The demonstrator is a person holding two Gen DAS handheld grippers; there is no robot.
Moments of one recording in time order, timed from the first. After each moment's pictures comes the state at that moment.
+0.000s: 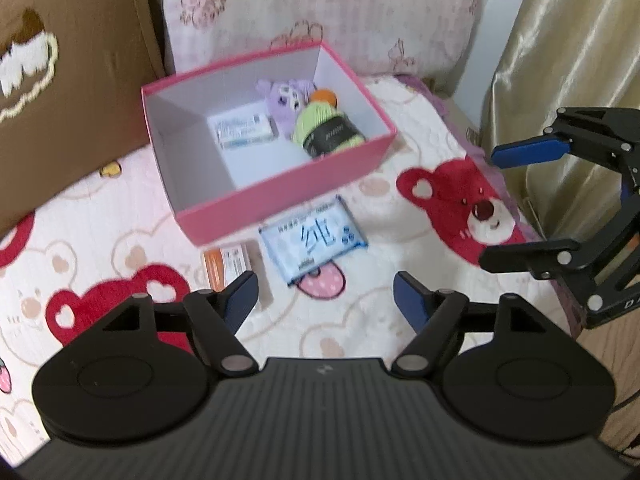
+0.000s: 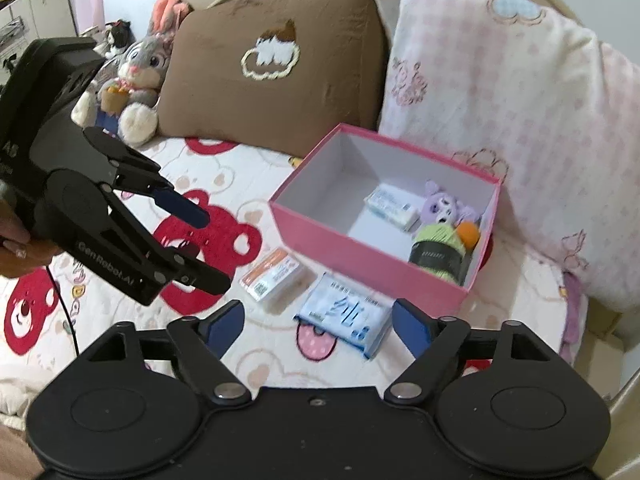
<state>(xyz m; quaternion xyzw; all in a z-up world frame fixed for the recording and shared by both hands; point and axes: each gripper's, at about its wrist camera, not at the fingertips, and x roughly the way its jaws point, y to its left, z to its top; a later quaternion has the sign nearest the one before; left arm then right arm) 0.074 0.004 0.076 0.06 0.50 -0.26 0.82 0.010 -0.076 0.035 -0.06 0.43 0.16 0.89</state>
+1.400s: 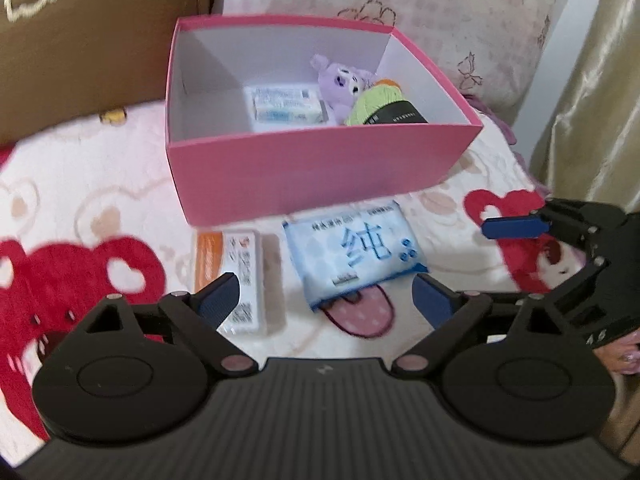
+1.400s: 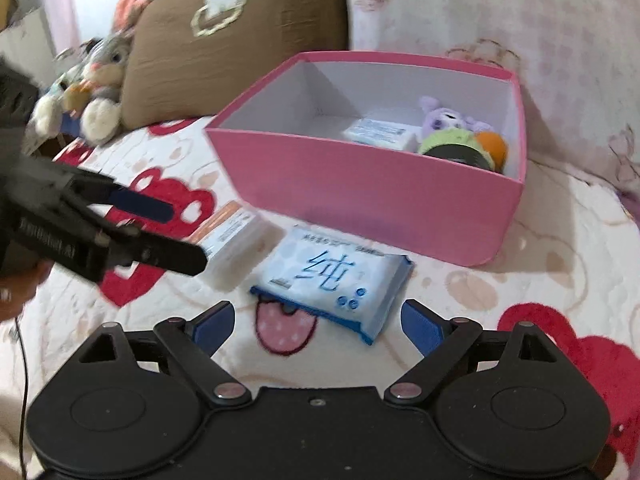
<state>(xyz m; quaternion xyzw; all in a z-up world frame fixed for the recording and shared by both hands) 0.090 0.006 -0.056 -0.01 0.43 -0.19 0.88 0.048 -0.110 -0.130 0.01 0.40 0.16 0.90</state>
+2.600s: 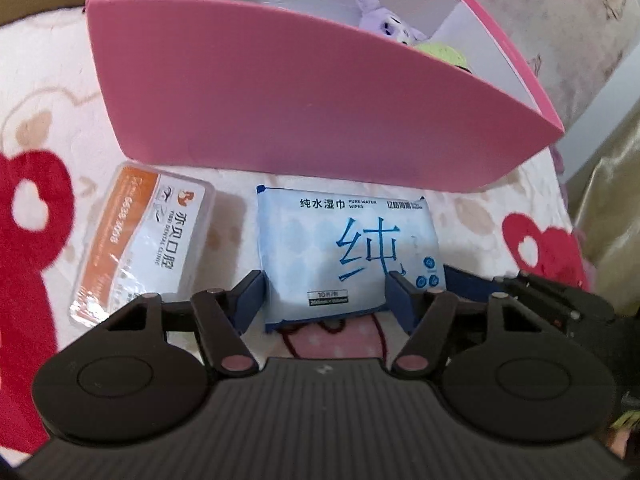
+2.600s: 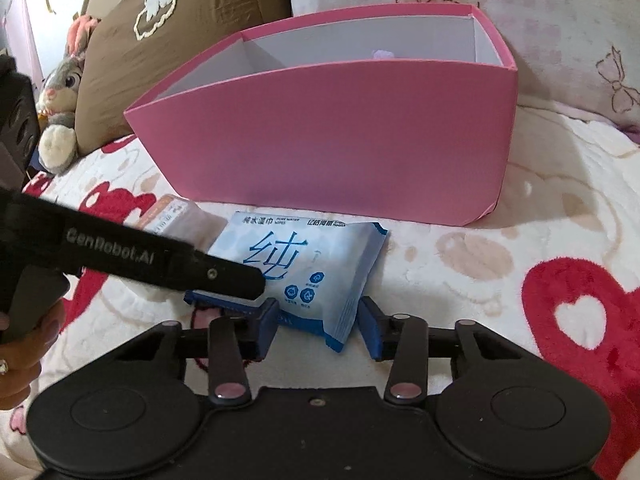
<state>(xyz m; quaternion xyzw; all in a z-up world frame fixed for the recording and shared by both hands) 0.136 -0.028 -0.139 -0.14 0.49 -0.15 0.85 0.075 -0.122 -0.204 0.05 0.39 0.13 0.91</state>
